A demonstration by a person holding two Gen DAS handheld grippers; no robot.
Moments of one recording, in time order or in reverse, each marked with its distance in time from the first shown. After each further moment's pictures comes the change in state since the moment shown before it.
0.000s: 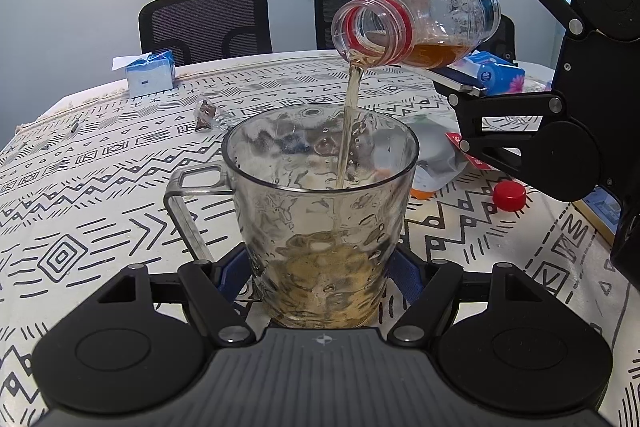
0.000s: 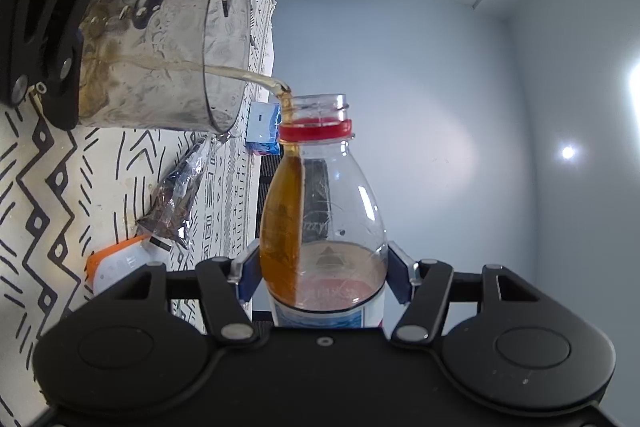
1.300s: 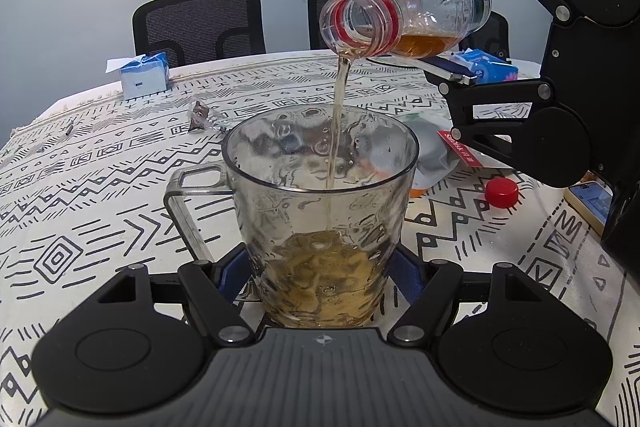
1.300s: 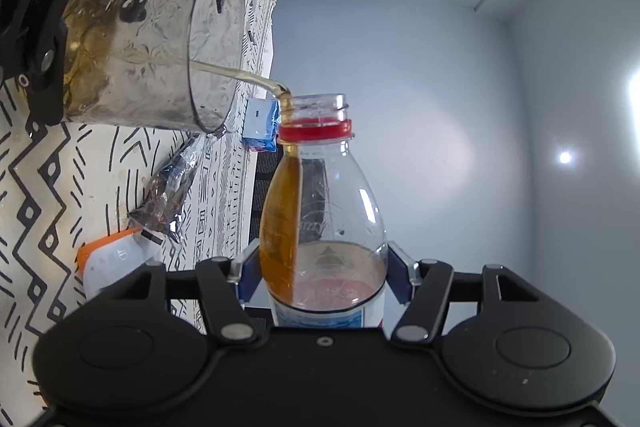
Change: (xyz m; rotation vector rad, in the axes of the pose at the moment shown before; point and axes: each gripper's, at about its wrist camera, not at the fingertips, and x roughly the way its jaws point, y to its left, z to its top) left arm -0.001 -0.005 -0.002 0.016 -0.001 -0.015; right arm -0.006 -0.001 -0.001 -0.023 0.008 -0.012
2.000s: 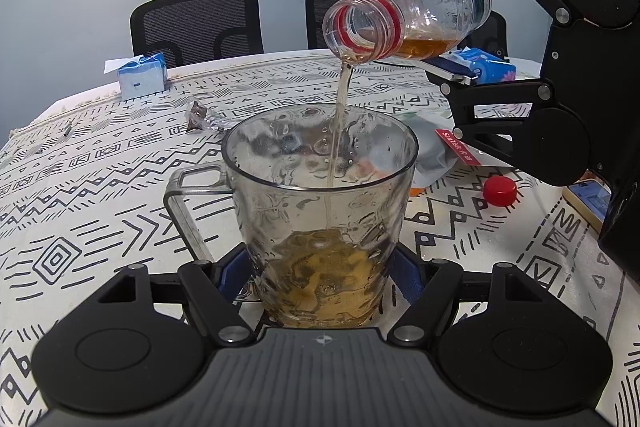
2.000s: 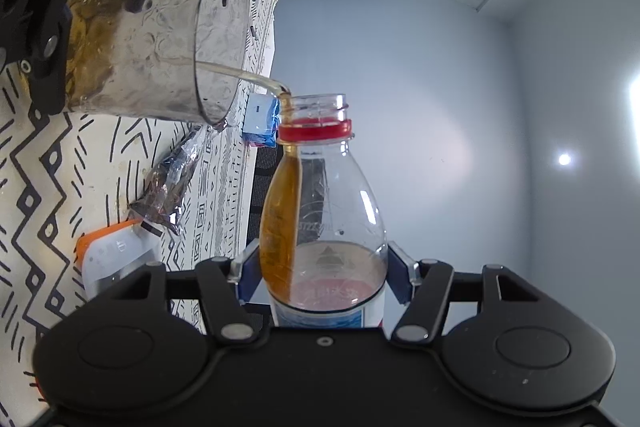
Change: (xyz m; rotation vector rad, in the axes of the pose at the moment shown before) left arm -0.002 -0.002 0.000 0.006 0.001 -0.003; right arm -0.006 0.002 -0.004 -0.027 0.002 -0.004
